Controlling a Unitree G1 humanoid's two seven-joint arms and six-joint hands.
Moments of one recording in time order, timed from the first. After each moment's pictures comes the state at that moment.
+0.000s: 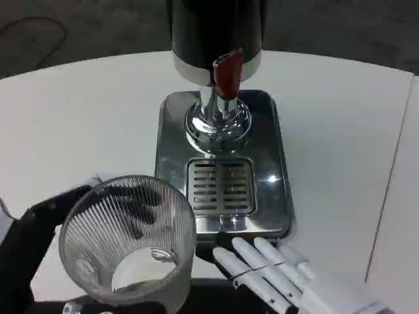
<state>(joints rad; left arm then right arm) 0.37 0.33 0.30 -0.53 -0.04 -0.61 -0.30 0.67 0.10 0.00 -1.03 -0.70 -0.54 0.70</state>
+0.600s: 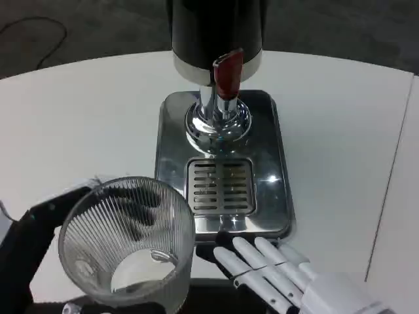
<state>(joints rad) 0.38 0.32 0.30 -0.53 -0.04 -0.61 -0.30 0.67 0.10 0.00 -1.03 -0.70 -0.54 0.70</state>
